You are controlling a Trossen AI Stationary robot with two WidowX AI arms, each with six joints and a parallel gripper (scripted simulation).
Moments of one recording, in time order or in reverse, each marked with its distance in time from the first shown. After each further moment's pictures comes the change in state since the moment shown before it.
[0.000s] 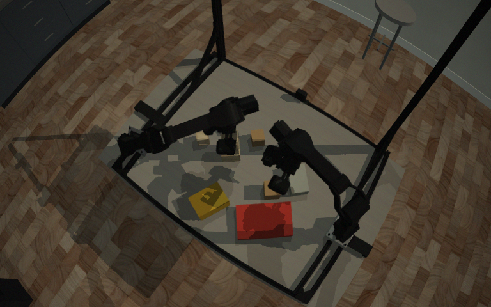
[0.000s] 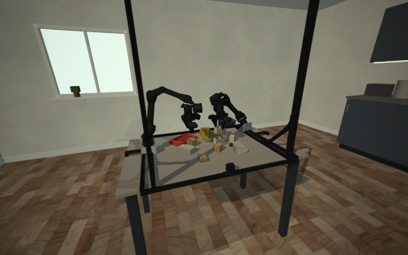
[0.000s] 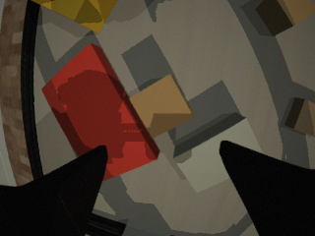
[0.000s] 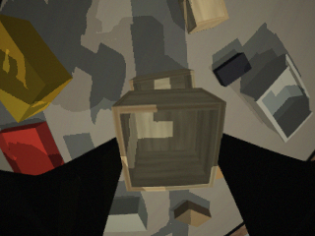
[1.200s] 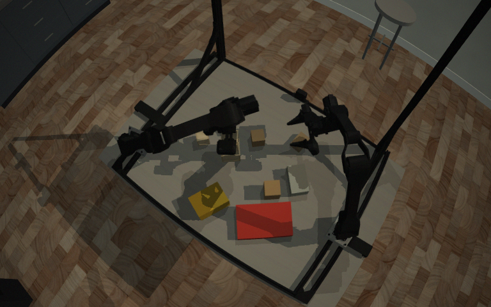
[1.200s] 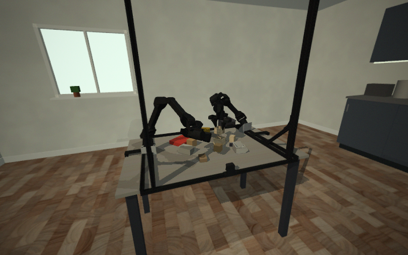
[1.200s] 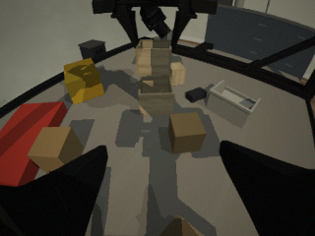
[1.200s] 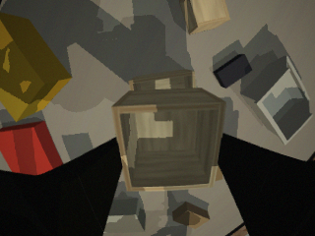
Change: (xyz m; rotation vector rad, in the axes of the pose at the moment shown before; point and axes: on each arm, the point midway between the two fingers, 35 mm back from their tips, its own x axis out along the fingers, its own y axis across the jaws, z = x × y) left arm -0.020 -0.177 0.019 -0.555 -0.929 0.137; right arm 0.002 0.000 0.000 -0.013 -0.004 -0.001
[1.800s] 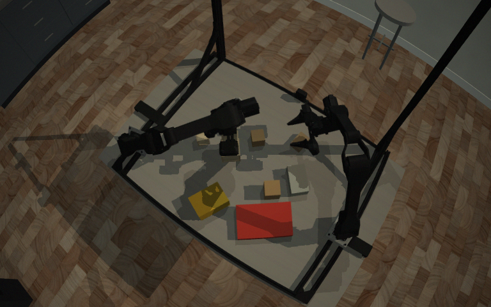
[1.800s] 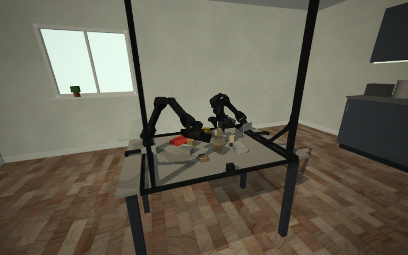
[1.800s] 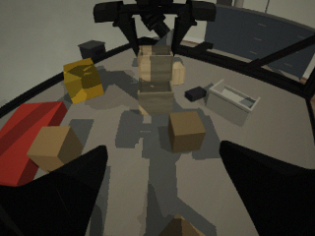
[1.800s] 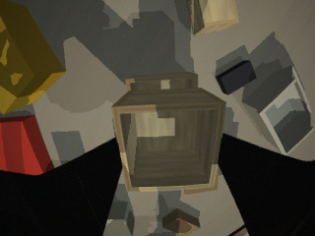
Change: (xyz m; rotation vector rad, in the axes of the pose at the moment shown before) left arm 0.000 -0.001 -0.003 0.004 -0.003 -0.001; right arm 0.013 -0.002 -0.001 -0.076 -0.006 -0.005
